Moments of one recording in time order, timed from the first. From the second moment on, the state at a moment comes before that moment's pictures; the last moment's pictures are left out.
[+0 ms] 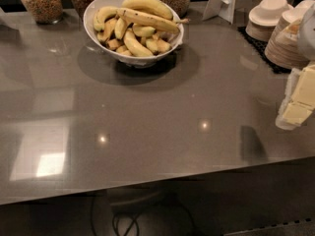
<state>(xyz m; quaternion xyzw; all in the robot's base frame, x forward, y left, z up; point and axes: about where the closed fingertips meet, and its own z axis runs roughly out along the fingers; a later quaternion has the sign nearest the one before) 0.438 -0.217 0.976 -0.60 0.78 -0.03 0.16</state>
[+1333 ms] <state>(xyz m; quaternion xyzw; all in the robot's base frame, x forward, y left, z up) 0.508 -0.128 0.988 -0.59 0.73 0.08 0.33</state>
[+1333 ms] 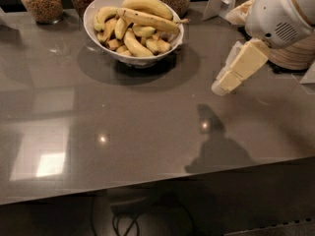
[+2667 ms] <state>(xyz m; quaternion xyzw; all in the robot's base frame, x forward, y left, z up) 0.670 0.003 0.998 -0.53 0.68 0.21 0.46</state>
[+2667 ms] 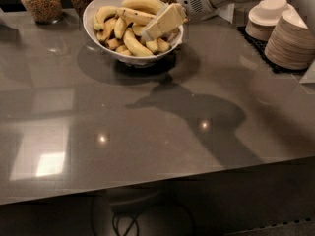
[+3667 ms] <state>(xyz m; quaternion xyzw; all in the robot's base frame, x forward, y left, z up) 0.705 0.017 1.009 -0.52 0.66 0.20 0.51</state>
